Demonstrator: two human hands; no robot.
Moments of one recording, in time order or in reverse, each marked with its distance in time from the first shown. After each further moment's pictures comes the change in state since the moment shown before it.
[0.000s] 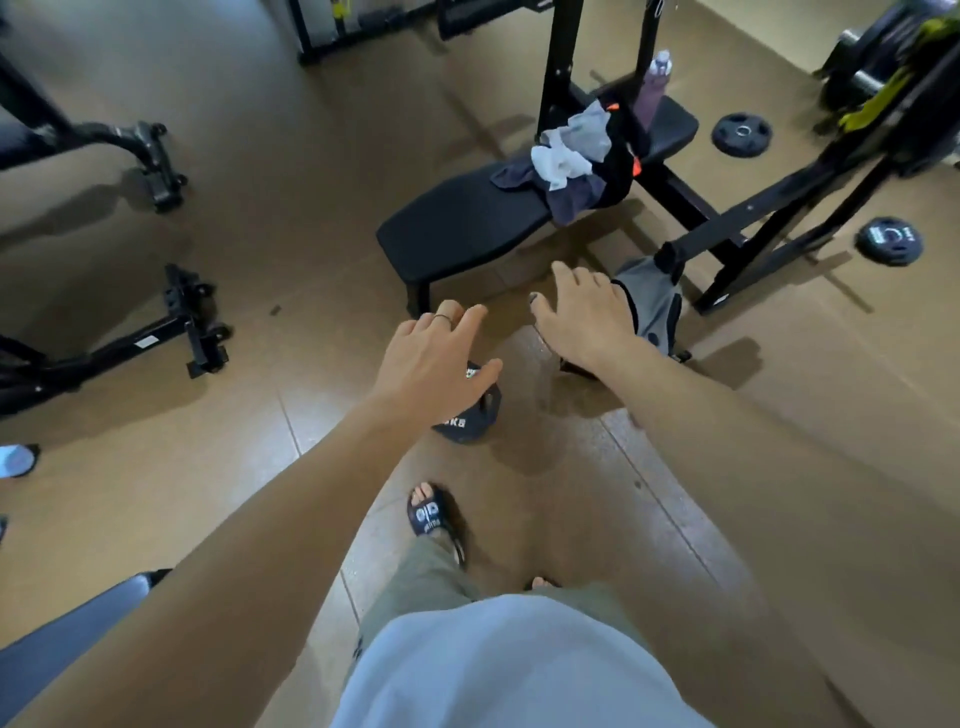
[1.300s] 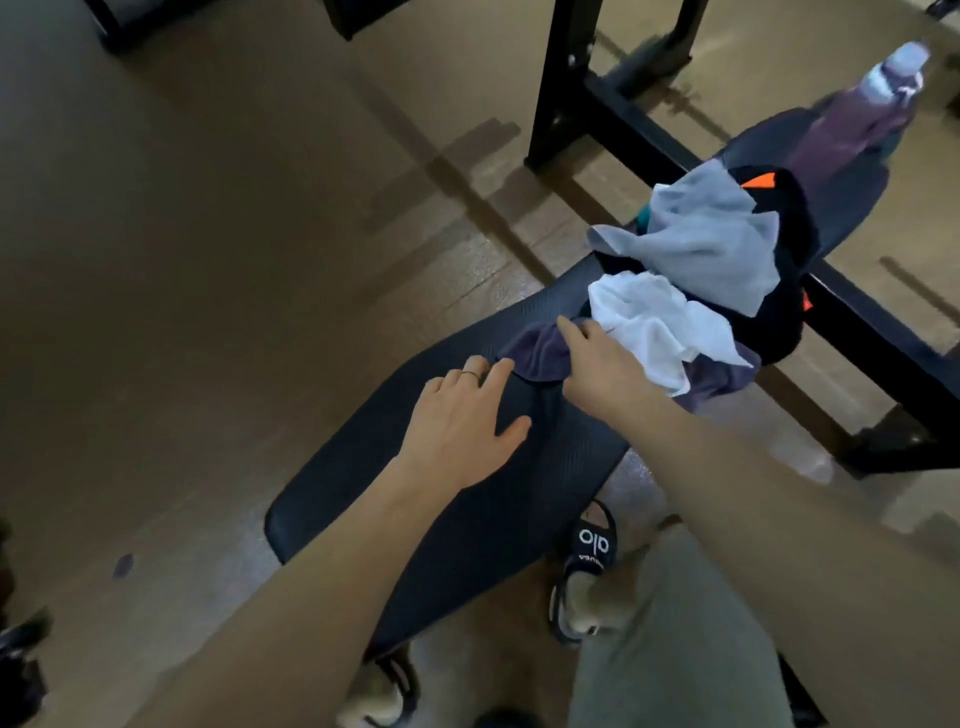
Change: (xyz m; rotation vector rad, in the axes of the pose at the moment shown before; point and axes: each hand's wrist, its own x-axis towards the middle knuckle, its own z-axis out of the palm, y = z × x) left_hand 0.838 -0.293 0.305 -0.102 -0.202 0.168; right_hand 0.880 0.094 0.256 0.008 -0.239 0.136
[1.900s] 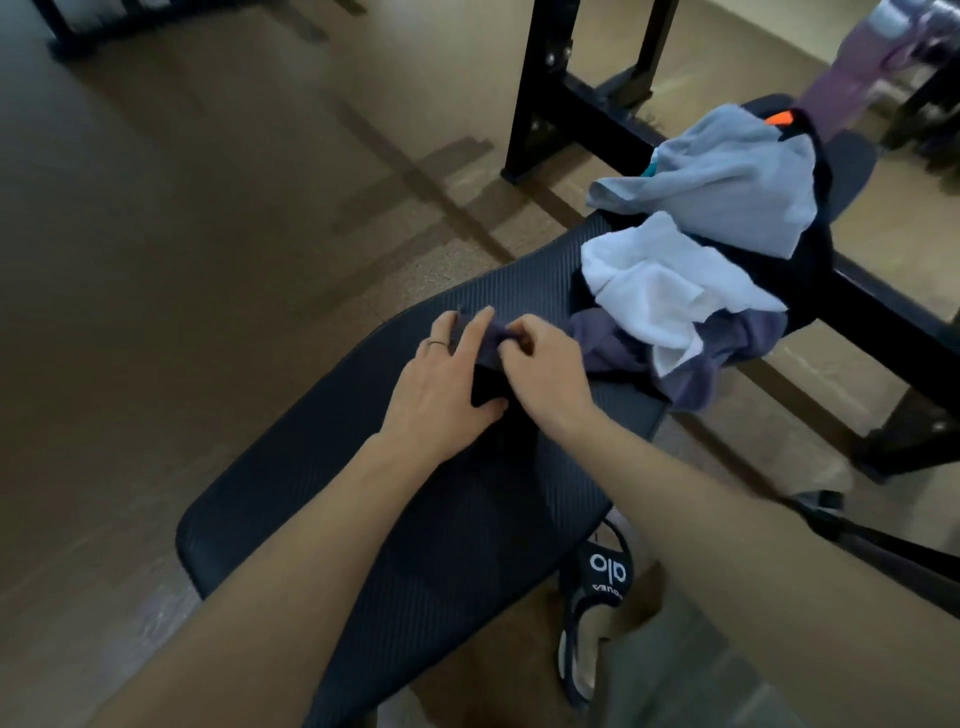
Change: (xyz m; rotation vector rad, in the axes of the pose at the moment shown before) left_hand 0.019 -0.060 0.137 -0.267 0.189 0.005; right_hand 0.005 -0.061 0.134 0.743 0.433 -0.015
